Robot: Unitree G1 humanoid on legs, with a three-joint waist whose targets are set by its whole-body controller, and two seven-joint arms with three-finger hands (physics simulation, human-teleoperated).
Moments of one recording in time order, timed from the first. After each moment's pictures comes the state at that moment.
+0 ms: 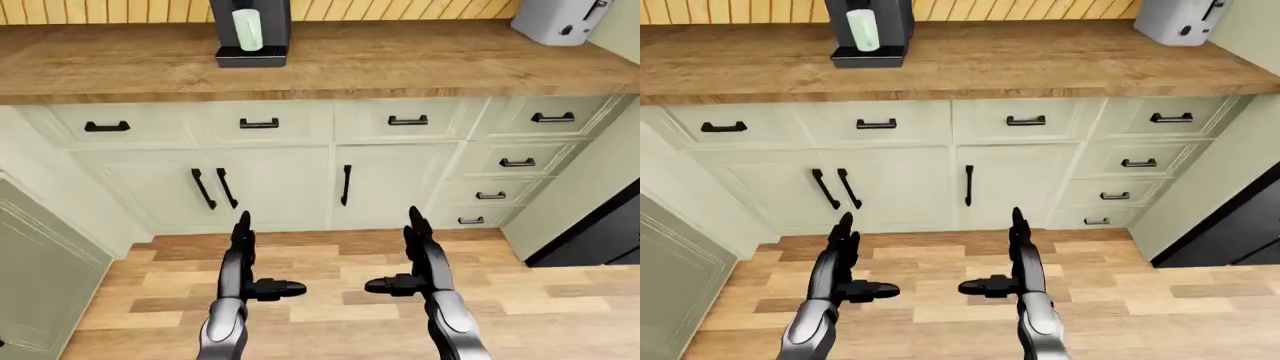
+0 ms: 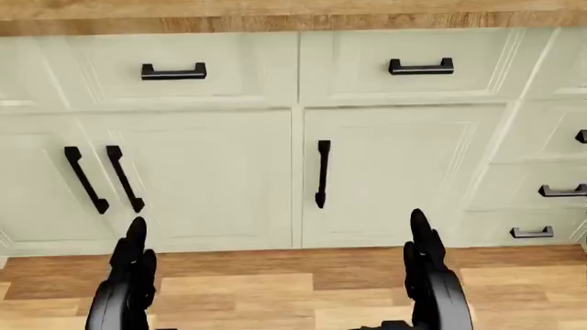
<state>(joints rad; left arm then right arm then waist) 0.03 0.02 0.04 0.09 -0.01 0.06 -0.04 0.03 -0.01 -0.04 0.09 0.01 0.06 0.04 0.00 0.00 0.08</state>
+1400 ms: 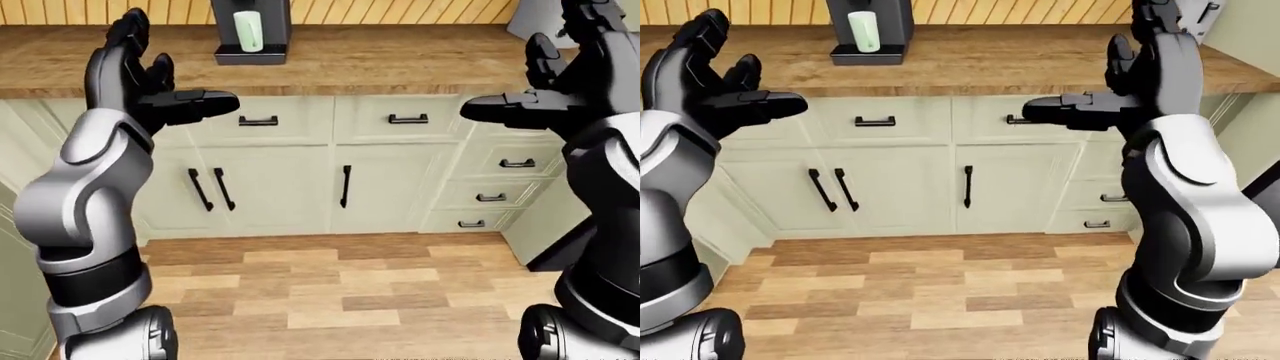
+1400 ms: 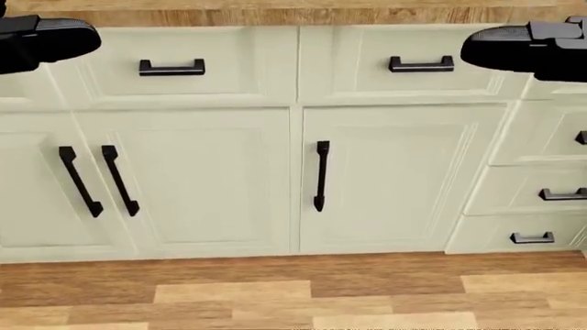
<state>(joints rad) -0.81 0.45 0.29 -0.19 -0.43 0.86 0.15 -0.74 -0.47 -0.35 -0.49 0.39 1.01 -0.15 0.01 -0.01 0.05</state>
